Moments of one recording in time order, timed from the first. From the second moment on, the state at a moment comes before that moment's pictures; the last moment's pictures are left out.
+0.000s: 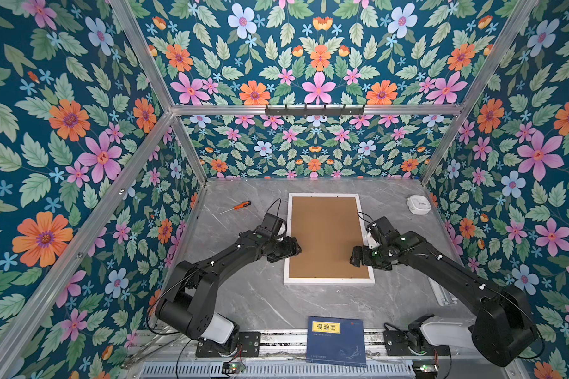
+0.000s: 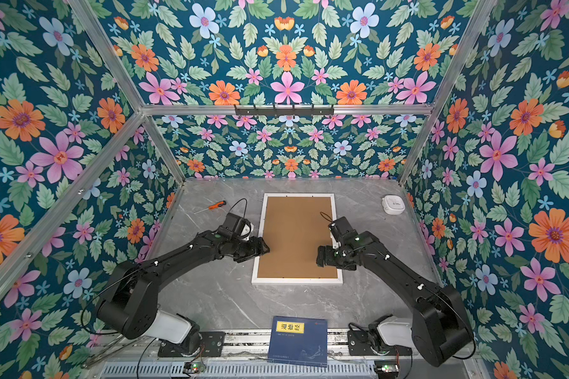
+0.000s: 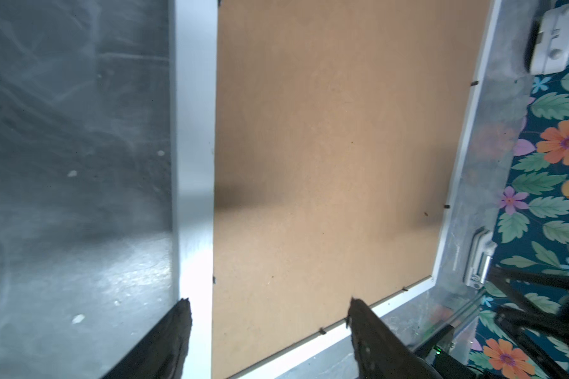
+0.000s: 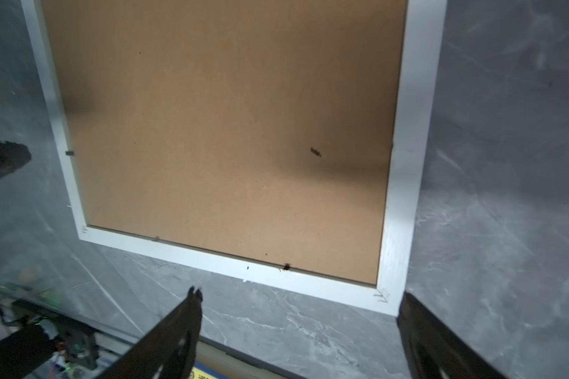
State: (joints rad) left arm -0.50 1.49 0.90 -0.46 0.32 -0.65; right arm 0.52 1.30 0.93 -0.84 -0.14 0.53
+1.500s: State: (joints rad) left arm -0.47 1.87 1.24 -0.56 0.11 -0.40; right arm 0.37 1.34 0.97 -0.80 -0.13 0.55
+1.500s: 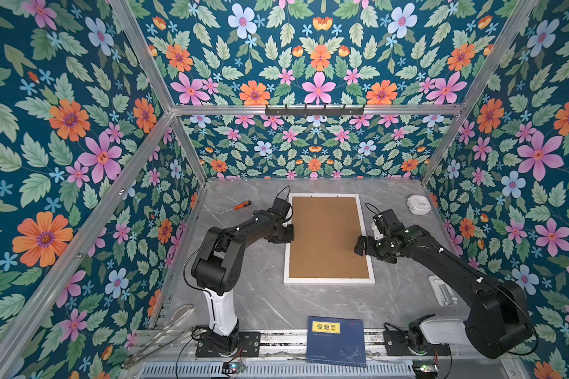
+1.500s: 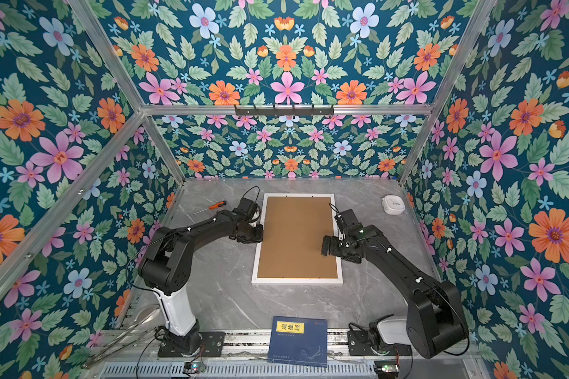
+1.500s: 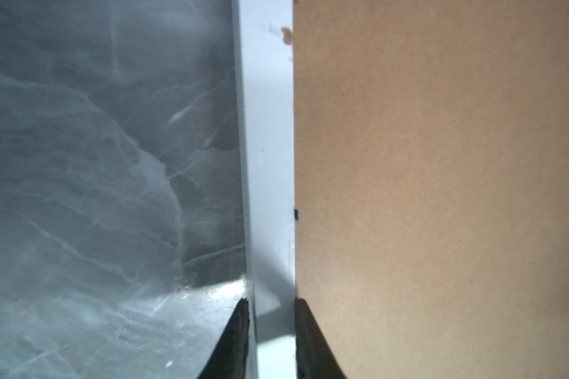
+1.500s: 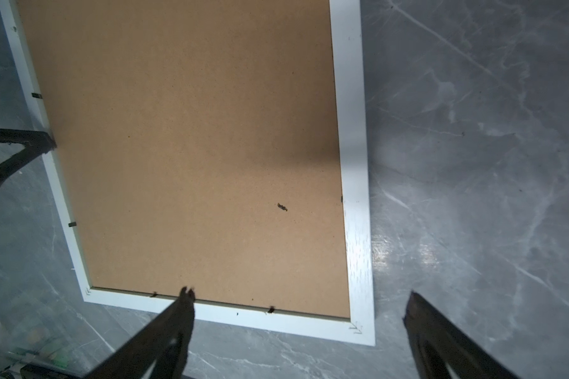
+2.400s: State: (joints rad) left arm -0.47 1.62 1.01 -0.70 0.04 -0.41; right arm 0.28 1.47 0.96 -0.75 -0.45 0.49
